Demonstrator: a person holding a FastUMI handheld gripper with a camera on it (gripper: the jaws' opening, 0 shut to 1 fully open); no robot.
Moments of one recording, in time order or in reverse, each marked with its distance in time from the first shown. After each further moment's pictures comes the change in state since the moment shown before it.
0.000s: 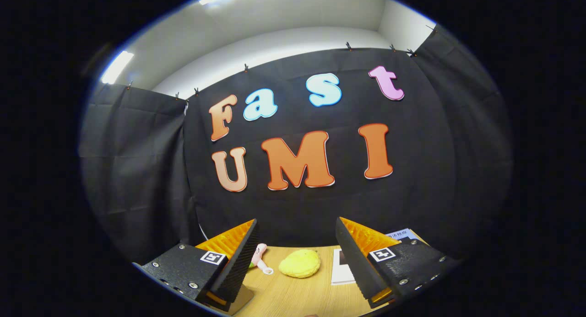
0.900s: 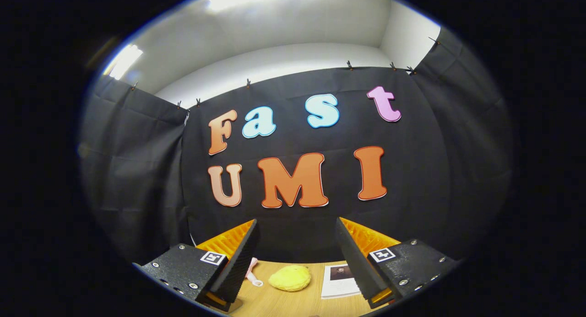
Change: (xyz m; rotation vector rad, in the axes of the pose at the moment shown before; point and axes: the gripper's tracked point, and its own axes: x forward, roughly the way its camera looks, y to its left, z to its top) arm 0.005 -0.013 0.011 -0.043 -0.100 -0.041
